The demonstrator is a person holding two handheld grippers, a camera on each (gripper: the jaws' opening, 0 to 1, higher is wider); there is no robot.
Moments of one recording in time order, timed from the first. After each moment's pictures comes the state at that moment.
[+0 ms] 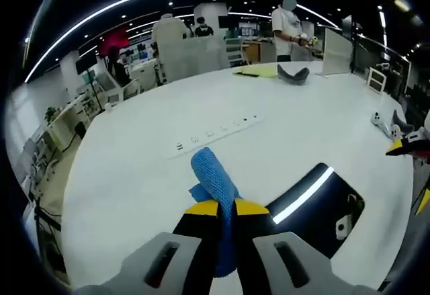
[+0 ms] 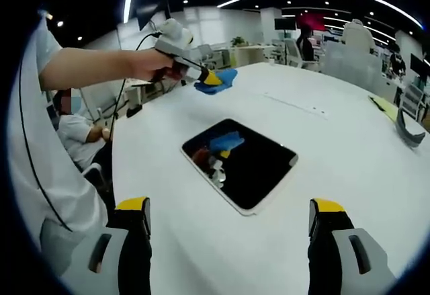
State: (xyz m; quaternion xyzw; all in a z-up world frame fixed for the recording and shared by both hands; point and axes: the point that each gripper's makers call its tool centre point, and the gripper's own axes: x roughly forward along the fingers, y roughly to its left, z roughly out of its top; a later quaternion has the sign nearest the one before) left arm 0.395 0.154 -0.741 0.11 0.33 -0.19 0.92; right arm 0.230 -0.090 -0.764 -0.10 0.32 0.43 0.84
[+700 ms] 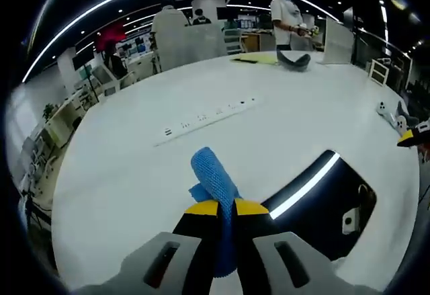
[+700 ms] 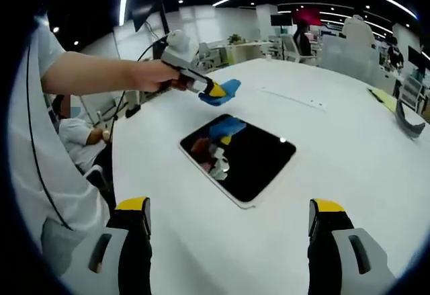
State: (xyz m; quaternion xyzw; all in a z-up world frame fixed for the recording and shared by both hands) left arm 0.401 0.138 -0.796 0.11 0.36 -0.19 0.91; right arm 0.229 -0.099 -0.774 -0.08 0.34 0.43 0.83
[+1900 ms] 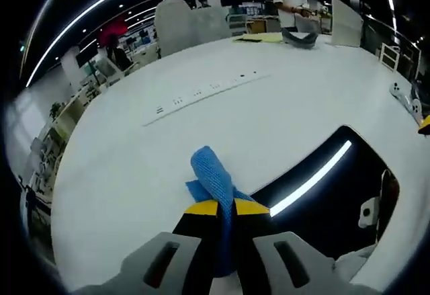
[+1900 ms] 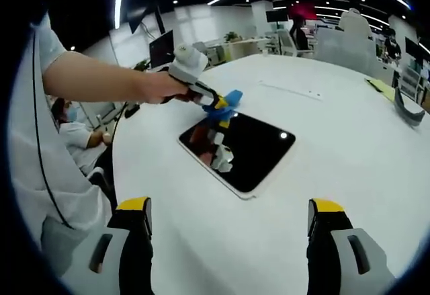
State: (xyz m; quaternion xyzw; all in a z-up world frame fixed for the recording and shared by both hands) left arm 0.398 0.125 -0.835 0.14 0.38 -0.15 0.90; right arm 0.223 -0.105 -0.784 -0.07 0.35 0.42 0.83
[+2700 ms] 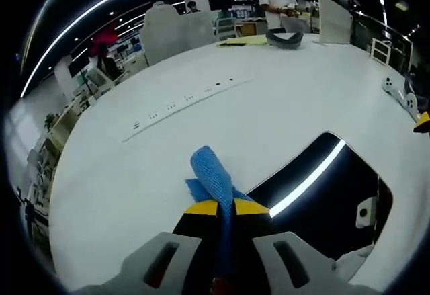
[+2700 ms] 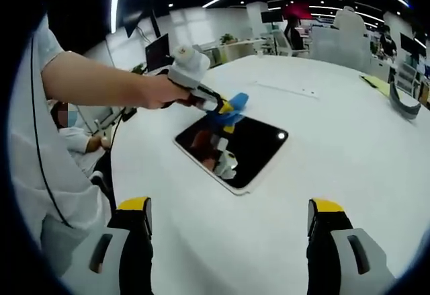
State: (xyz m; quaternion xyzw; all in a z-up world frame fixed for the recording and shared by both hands) left arm 0.402 0.084 -0.836 0.16 0.37 -0.18 0.90; right arm 0.224 -0.118 -0.785 -0.05 0.35 0.41 0.84
